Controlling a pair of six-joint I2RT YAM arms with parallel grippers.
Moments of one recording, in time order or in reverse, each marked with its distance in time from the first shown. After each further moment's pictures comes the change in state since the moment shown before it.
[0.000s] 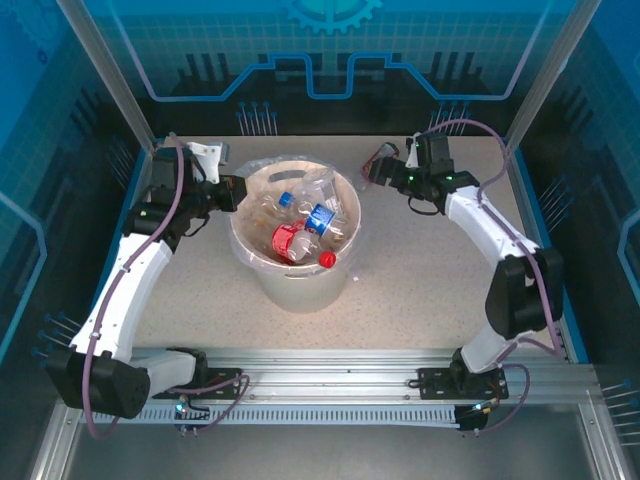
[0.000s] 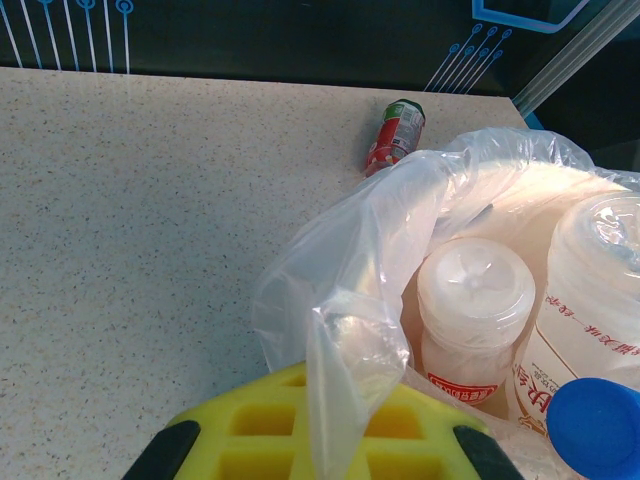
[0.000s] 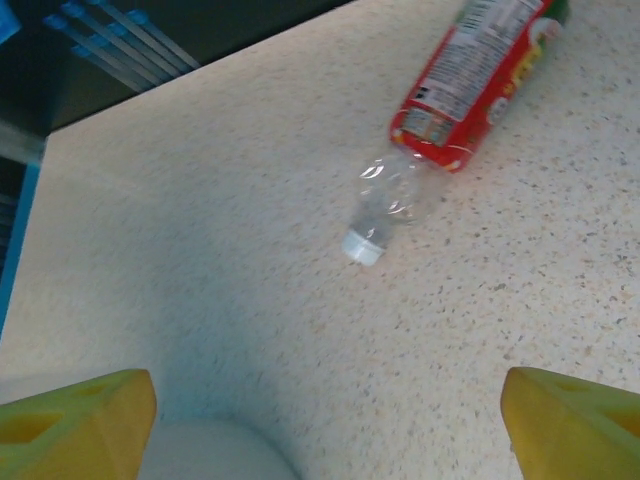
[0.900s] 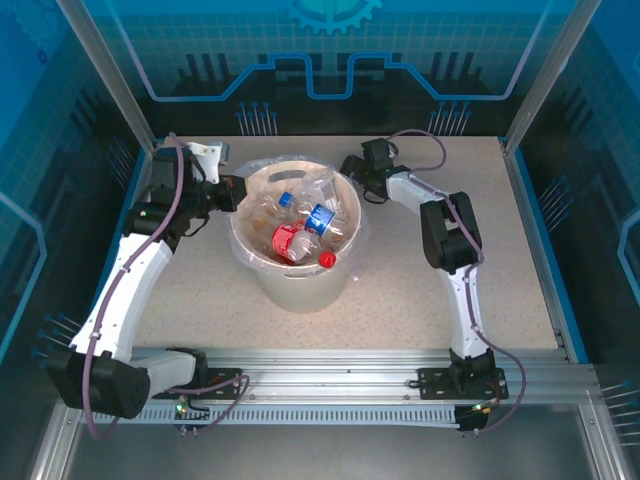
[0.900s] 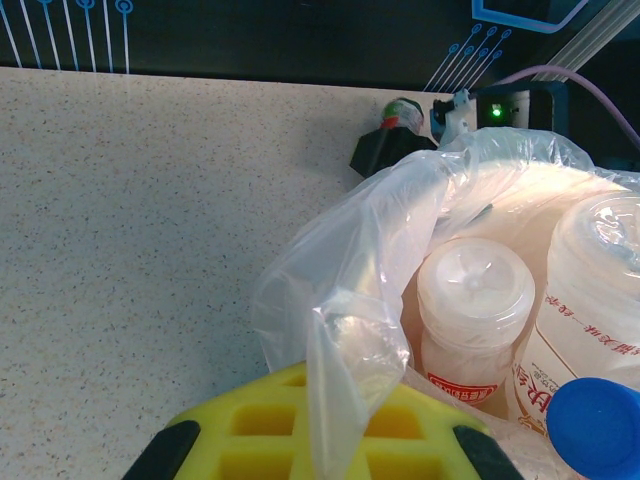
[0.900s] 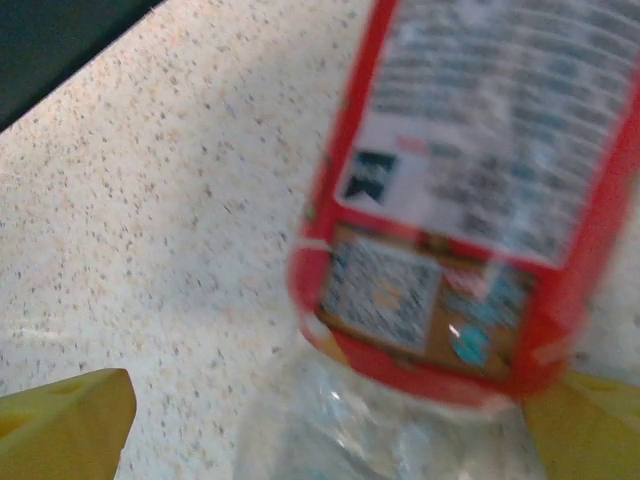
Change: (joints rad) left arm 0.003 0.000 0.000 0.000 0.004 0.000; right arm 0.097 0.701 0.497 0.140 0.270 0.203
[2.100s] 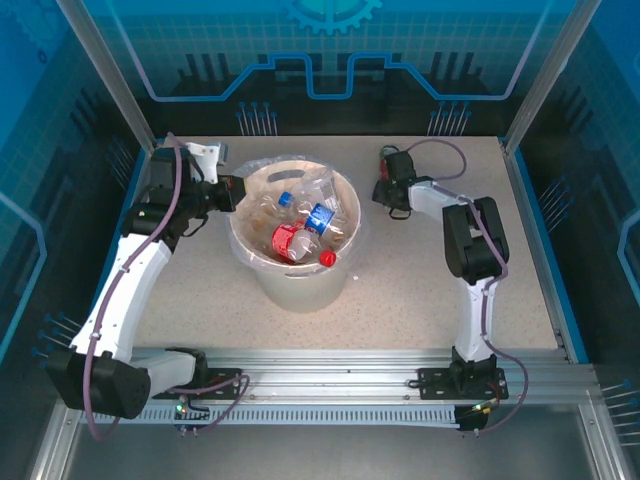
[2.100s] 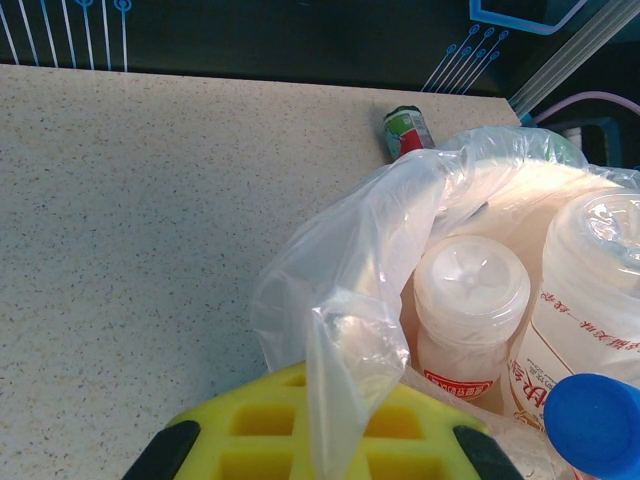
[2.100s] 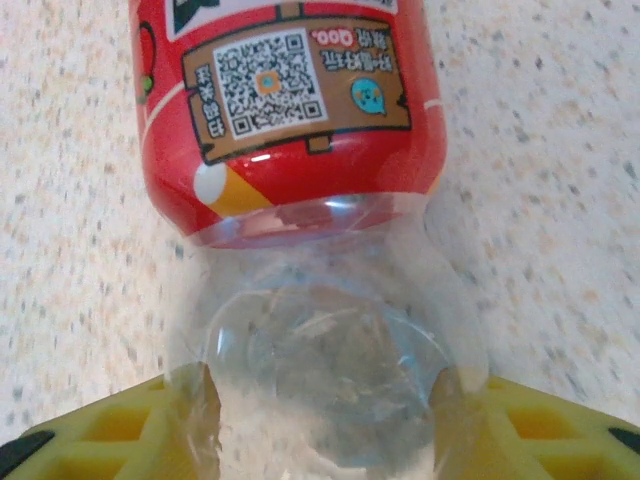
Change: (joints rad) left arm 0.011 -0.002 -0.002 0.000 0.016 0.000; right arm -0.077 -0.256 -0.365 -0.065 0.026 -0.237
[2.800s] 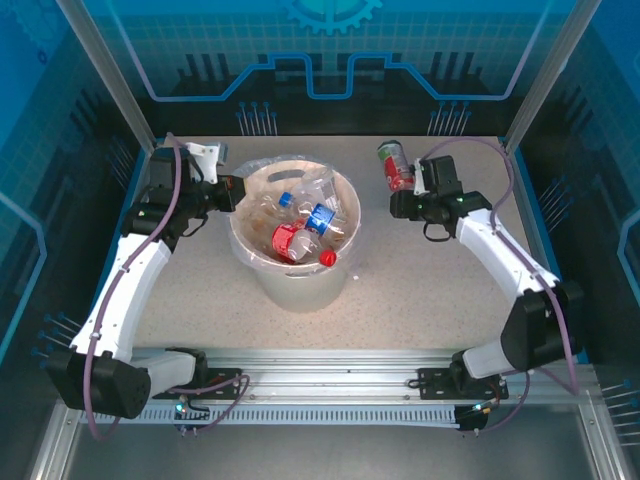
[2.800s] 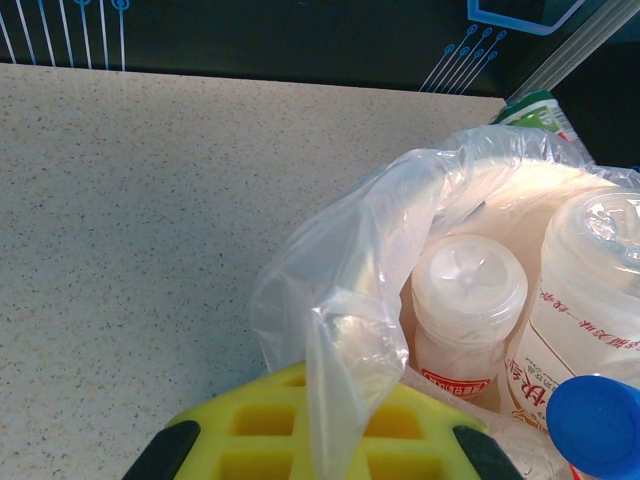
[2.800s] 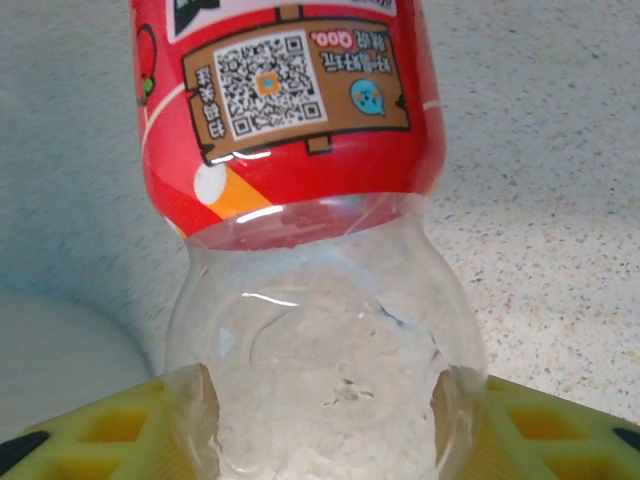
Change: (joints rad) left arm 0.004 0.000 0.000 0.000 0.009 0.000; right arm 0.002 -0.694 -0.291 -0.294 -0.163 -0.265
